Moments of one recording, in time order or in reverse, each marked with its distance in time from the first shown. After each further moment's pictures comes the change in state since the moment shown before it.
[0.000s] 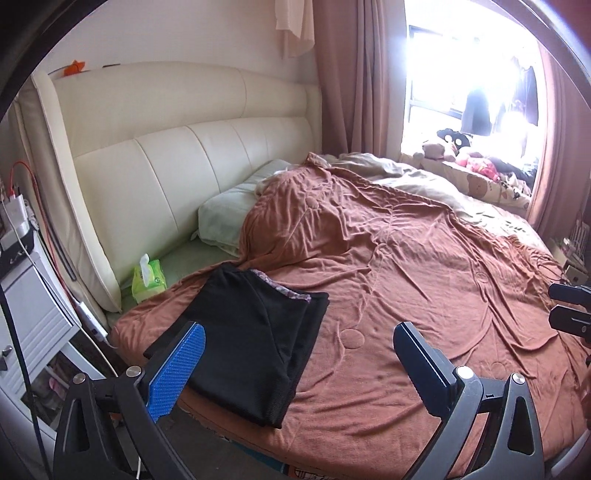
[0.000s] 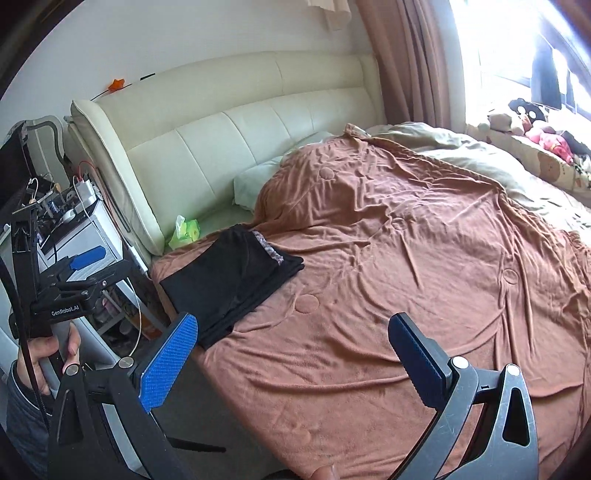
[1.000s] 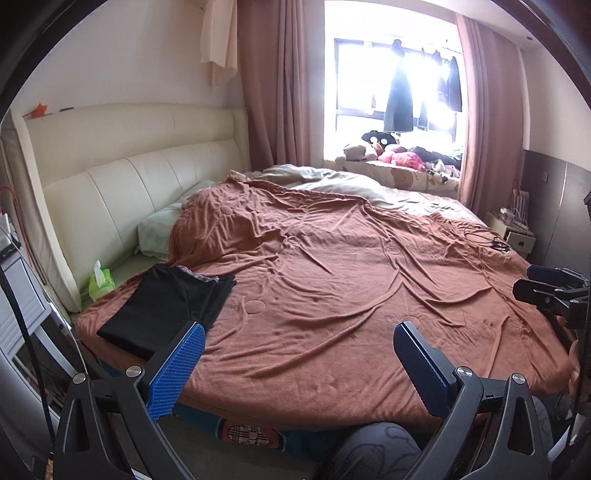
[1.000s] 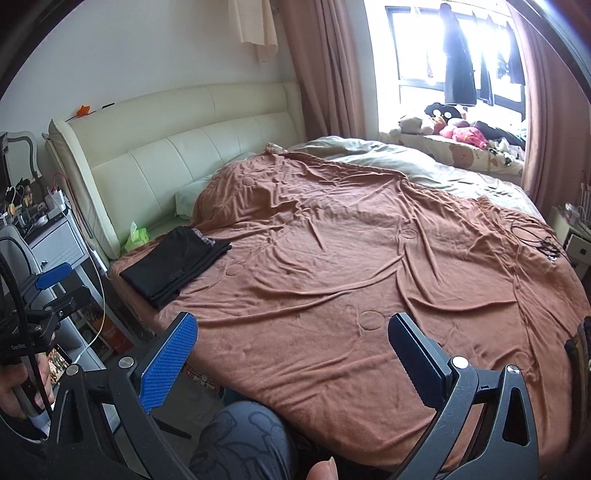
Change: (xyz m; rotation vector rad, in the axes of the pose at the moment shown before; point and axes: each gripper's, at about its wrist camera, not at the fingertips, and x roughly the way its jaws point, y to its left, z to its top) left arm -0.128 -0.126 -0.104 0.131 -0.088 -0.199; right arm -0.163 0.015 -0.150 0.101 -0.118 -0.252
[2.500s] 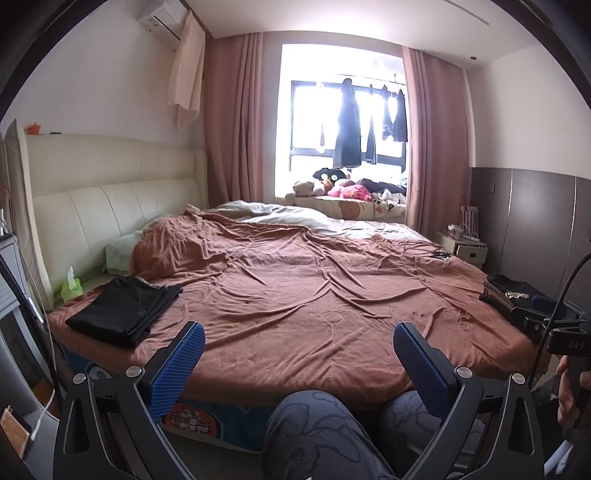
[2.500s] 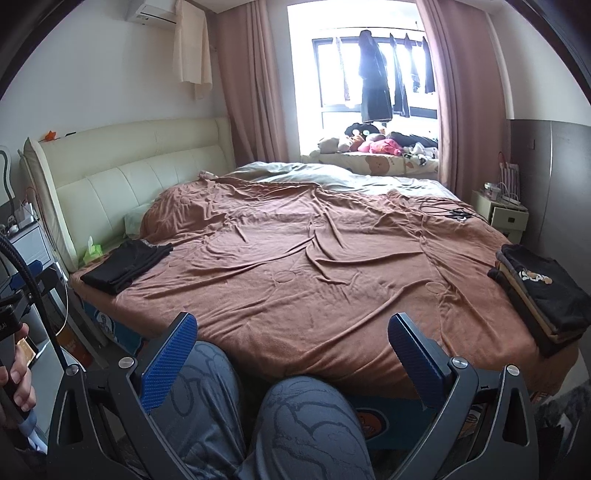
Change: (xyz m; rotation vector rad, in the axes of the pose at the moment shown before) left arm -0.093 -0.084 -0.108 0.037 -0.195 -0.141; right arm -0.110 0.002 -0.165 0.101 -0.148 -0.227
